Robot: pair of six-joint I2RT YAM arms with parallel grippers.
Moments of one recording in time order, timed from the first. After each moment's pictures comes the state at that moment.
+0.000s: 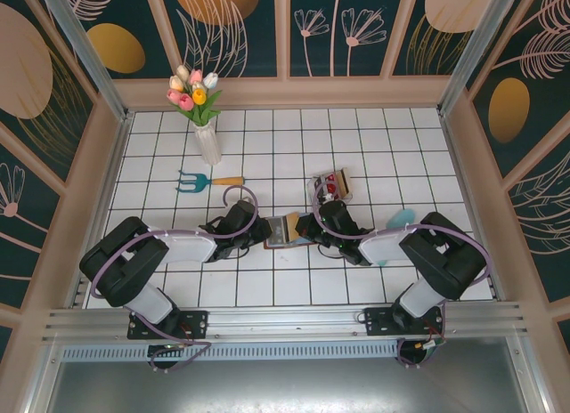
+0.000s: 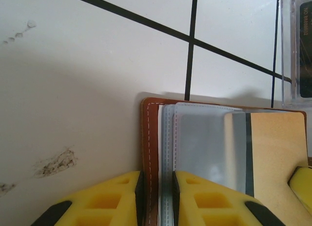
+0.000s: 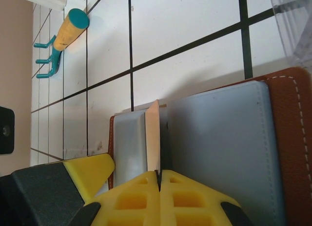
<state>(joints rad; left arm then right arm) -0.75 1.58 0.54 0.21 0.01 -1.02 0.77 1.57 0.45 0.52 -0.13 1.05</state>
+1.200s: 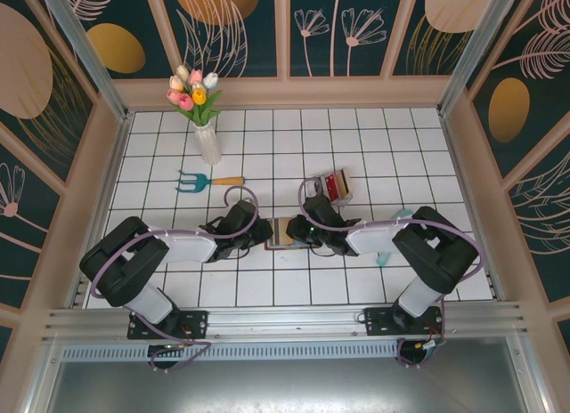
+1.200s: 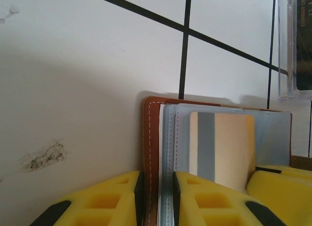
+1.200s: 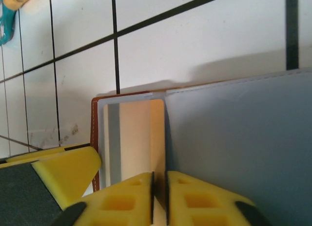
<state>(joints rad) -0.75 1.58 0.54 0.21 0.04 -1.02 0.82 1.63 0.63 0.23 -0.13 1.00</state>
